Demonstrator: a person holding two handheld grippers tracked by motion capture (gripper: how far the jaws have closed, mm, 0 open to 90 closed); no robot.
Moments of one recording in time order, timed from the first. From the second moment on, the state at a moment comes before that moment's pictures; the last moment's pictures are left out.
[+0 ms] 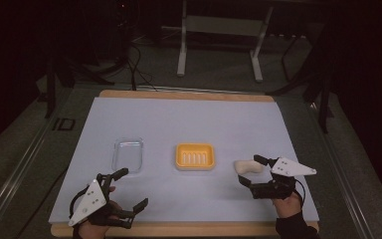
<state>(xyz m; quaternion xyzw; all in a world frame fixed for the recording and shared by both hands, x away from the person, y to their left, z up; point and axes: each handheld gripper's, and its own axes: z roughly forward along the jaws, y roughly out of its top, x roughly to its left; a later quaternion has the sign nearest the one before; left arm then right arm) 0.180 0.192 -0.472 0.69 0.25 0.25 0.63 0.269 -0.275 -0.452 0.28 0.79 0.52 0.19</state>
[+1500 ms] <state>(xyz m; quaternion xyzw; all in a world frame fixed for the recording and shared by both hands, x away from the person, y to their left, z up) 0.181 0.193 -0.473 0.71 0.25 0.25 0.61 0.295 -0.280 -0.443 0.17 0.92 0.35 0.06</state>
